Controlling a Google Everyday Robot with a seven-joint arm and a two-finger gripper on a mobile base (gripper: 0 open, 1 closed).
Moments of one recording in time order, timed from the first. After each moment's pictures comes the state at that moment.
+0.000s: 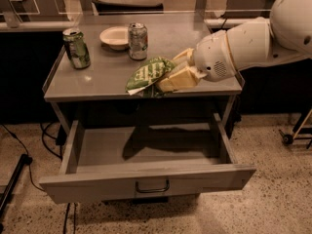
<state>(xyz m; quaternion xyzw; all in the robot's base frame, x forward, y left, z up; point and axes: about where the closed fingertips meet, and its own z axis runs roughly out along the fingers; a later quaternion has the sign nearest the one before) 0.531 -0.034 0.936 -0.56 0.67 0.27 0.41</state>
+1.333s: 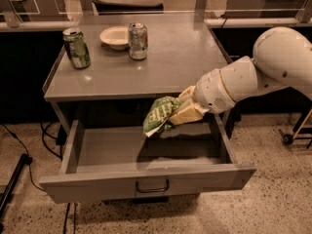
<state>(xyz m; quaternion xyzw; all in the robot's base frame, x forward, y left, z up) 0.516 -0.058 0.833 -0.60 0.68 0.25 0.32</state>
